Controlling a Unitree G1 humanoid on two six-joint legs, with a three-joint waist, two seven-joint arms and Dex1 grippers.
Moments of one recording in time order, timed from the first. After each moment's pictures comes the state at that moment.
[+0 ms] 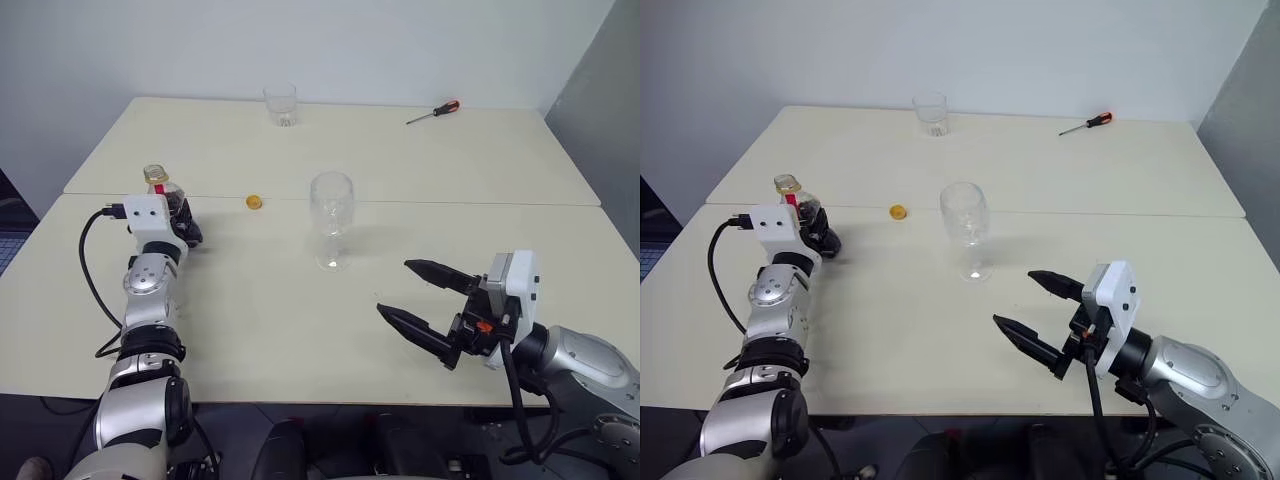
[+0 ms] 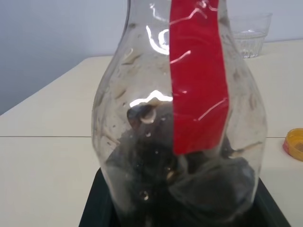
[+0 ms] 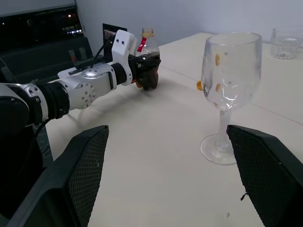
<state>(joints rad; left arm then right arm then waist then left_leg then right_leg) -0.65 0.46 0.32 0.84 -0.12 -0.25 -0.19 0.02 -0.66 -0.10 -0.92 0.91 0.67 0.39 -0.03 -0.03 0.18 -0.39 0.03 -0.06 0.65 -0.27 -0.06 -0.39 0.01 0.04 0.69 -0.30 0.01</state>
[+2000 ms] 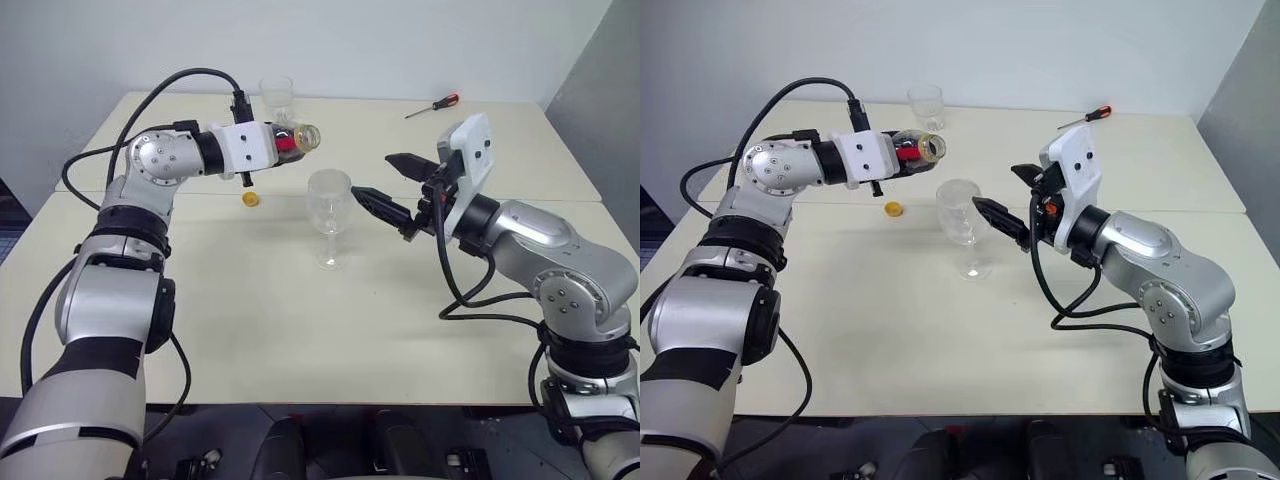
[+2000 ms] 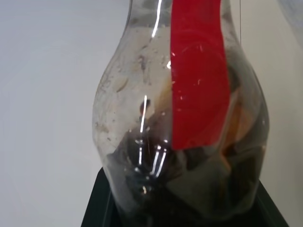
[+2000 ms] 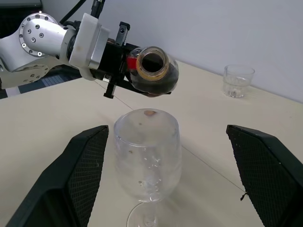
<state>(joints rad) -1.27 0.63 -0.17 1.19 0.27 -0.85 -0.86 -0.68 -0.48 0.02 -0.49 0.72 0.88 0.33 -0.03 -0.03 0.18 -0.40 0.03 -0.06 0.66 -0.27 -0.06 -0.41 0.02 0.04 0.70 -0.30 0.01</state>
